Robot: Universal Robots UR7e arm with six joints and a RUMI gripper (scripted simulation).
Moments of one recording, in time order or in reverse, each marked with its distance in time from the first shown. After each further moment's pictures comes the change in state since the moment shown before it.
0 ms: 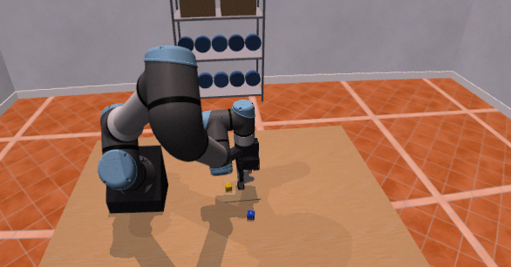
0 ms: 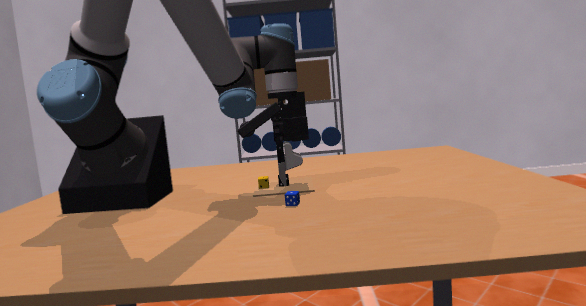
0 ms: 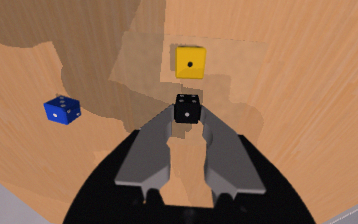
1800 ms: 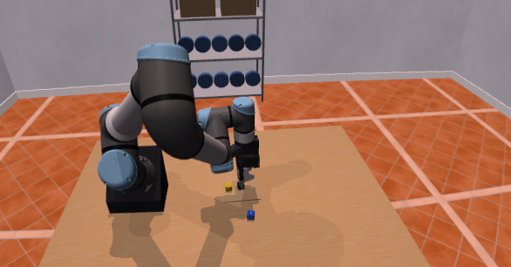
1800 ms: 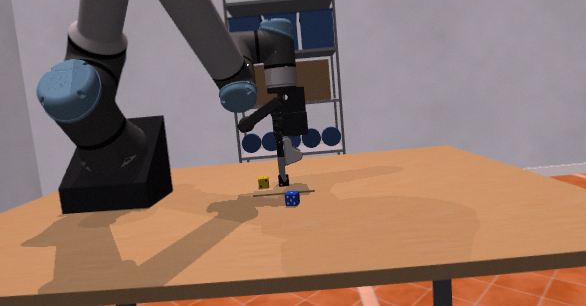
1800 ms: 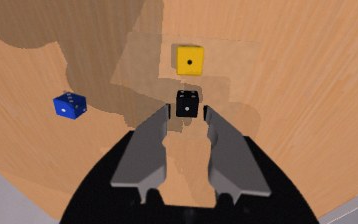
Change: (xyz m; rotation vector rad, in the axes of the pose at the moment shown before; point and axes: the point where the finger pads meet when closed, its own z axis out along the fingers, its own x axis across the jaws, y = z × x) arm 0.000 0.000 -0.012 -0.001 0.000 0.000
